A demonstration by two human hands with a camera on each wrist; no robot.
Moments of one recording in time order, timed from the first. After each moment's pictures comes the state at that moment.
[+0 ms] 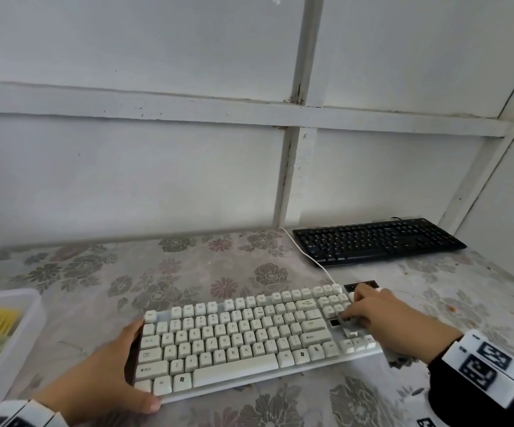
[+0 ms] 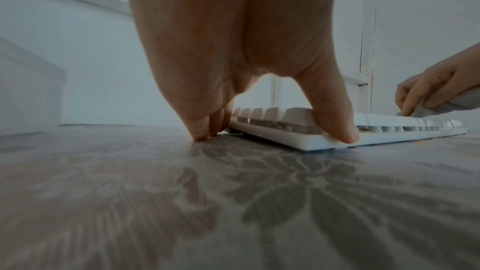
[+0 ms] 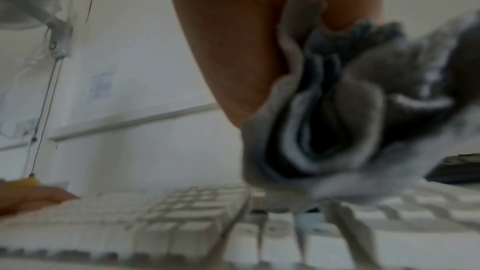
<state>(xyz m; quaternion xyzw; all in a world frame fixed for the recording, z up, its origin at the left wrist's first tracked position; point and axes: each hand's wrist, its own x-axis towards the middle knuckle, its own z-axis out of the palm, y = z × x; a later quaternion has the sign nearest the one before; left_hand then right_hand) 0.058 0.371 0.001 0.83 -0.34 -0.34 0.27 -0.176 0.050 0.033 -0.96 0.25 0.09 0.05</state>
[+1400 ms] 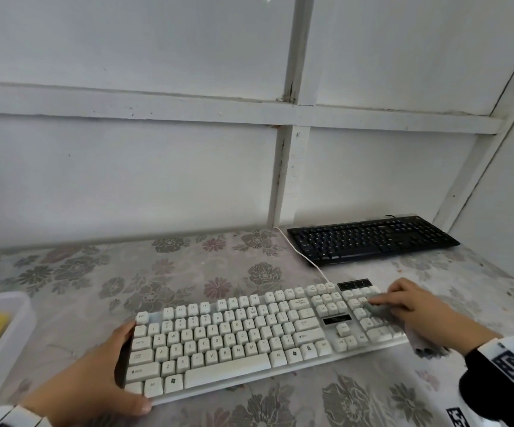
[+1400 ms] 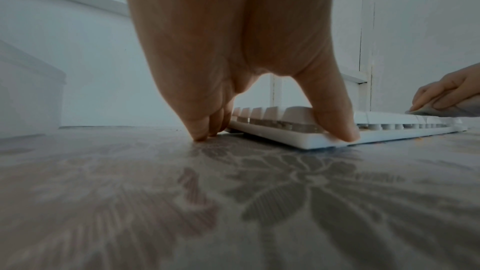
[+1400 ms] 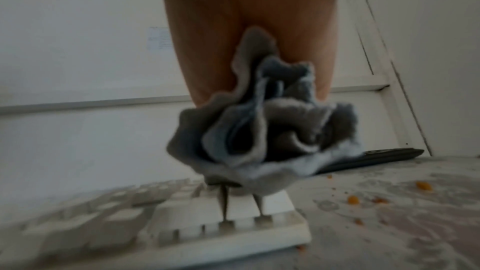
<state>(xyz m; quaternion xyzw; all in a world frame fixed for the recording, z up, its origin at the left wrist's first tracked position) 0.064 0.372 -0.009 0.84 -0.33 -0.33 0.26 -0.223 -0.010 0.026 -0.93 0.33 0.01 0.18</state>
